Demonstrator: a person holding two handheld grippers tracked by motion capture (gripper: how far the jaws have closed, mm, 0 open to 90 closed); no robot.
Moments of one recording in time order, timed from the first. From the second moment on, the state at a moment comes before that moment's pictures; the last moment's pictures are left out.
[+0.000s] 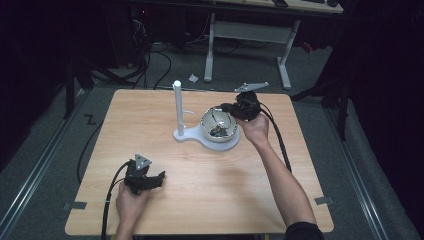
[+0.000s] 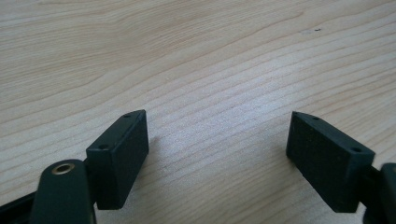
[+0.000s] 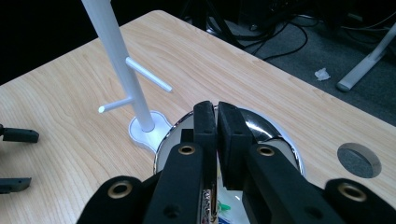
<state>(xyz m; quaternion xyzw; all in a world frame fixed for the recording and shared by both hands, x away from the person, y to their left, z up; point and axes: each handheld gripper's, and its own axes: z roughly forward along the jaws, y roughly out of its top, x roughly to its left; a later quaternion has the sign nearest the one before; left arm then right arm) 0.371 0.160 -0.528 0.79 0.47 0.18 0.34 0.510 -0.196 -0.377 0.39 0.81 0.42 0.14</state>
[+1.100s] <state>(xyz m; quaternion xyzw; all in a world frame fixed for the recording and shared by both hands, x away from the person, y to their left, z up) 0.371 0.160 -0.528 0.79 0.47 0.18 0.34 0.520 -0.185 -0.404 0.40 0.82 0.40 0.13</state>
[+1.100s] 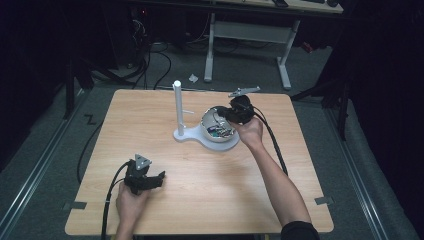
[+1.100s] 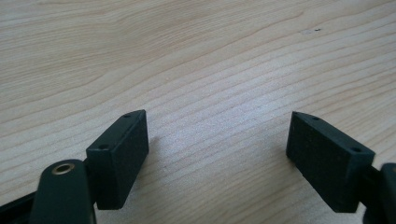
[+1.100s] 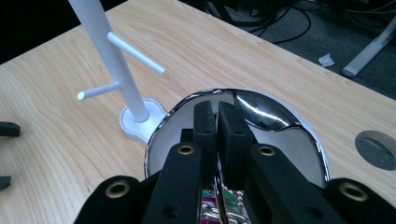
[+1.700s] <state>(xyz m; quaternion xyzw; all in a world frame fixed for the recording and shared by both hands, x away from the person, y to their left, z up) 0.370 0.161 -0.528 0.79 0.47 0.18 0.34 0.517 -0.184 -0.410 0.40 0.81 0.41 0.12</state>
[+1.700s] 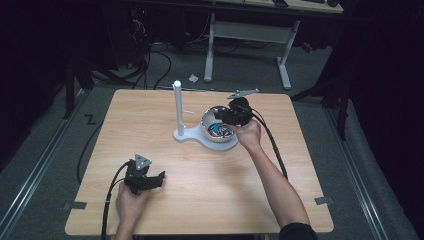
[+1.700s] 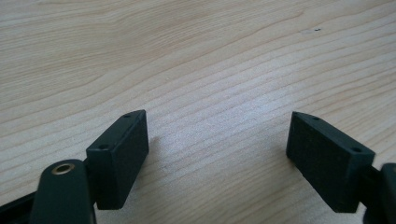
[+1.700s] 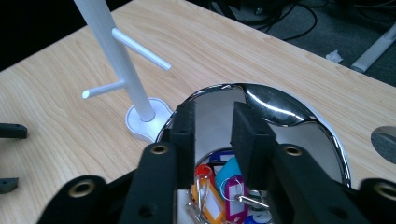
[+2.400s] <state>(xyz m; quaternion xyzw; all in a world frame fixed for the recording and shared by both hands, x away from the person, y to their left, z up) 0.371 0.160 -0.528 0.79 0.47 0.18 0.34 0.487 -0.225 -0.390 0.43 0.78 0.43 0.16</state>
